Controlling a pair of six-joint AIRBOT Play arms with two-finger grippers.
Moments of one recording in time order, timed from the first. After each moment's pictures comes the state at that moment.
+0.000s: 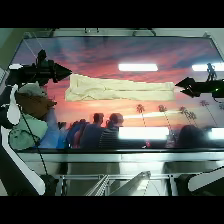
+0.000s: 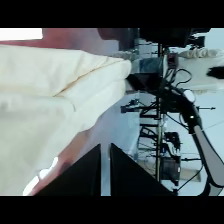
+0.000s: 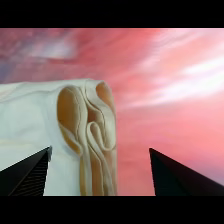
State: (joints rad) left arm 0.26 -2.21 1.99 0.23 -1.56 -1.19; right arm -0.45 -1.87 1.43 -0.66 1.07 1.00
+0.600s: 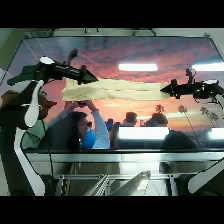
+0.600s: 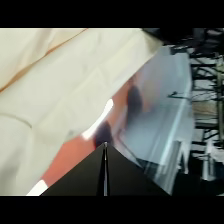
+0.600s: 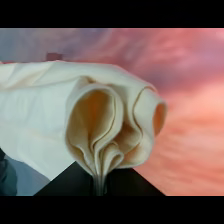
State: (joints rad) left arm -0.09 -2.17 1.98 0.49 -1.40 -1.18; right arm -0.33 -2.00 1.46 -0.47 1.17 1.03
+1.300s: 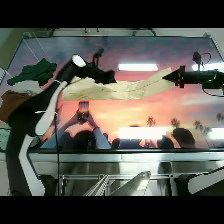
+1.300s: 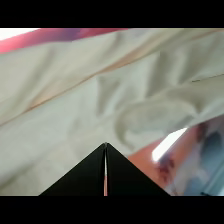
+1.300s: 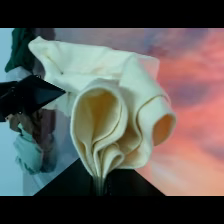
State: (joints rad) left arm -0.30 -2.07 1.98 0.72 -1.12 -1.32; right arm -0.30 -1.81 1.48 -0.35 1.35 1.02
